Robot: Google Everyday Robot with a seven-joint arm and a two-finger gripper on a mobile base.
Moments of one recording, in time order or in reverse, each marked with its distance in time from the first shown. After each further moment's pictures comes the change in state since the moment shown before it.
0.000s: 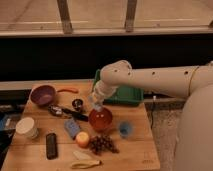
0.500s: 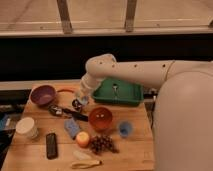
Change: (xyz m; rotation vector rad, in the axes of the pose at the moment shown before) arm -0.064 0.060 0.032 -0.102 0.011 -0.183
